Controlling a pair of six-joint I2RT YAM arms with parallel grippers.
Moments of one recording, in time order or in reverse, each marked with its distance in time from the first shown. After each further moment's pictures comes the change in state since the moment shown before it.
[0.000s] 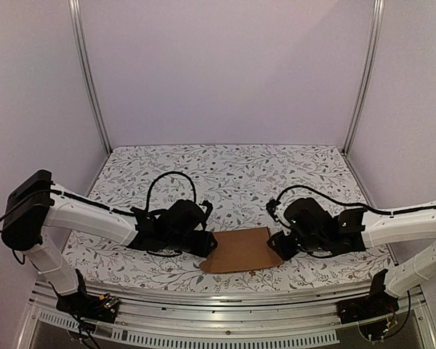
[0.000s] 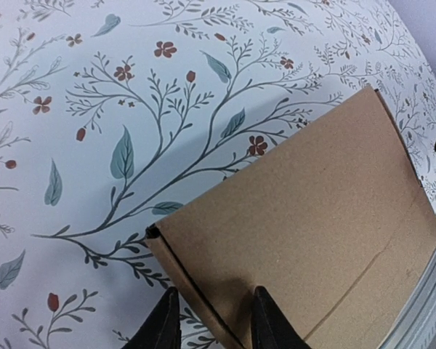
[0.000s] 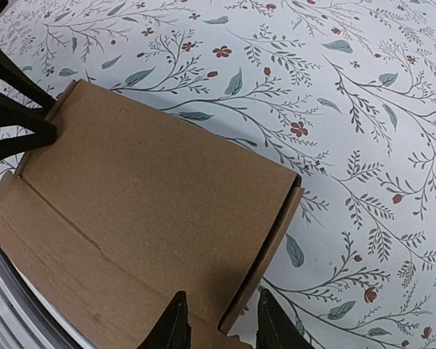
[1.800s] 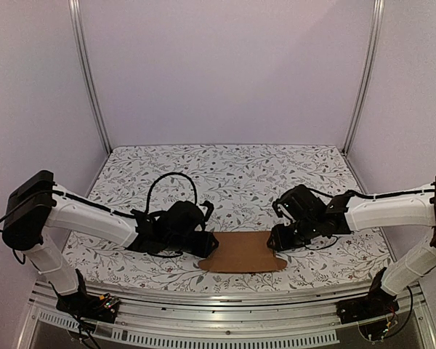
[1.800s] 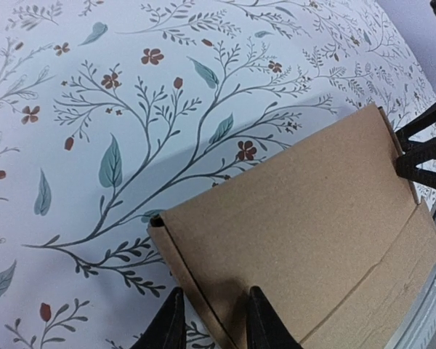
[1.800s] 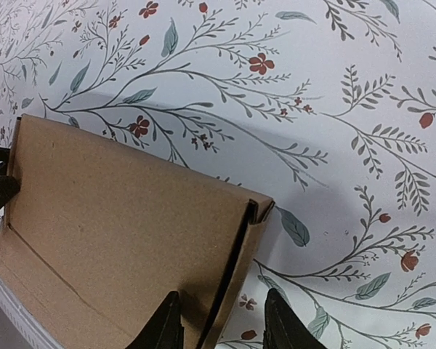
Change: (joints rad) left arm 0.000 0.007 -0.024 0.067 0.011 0.018; right arm -0.179 0.119 0.099 -0.143 -0.246 0.237
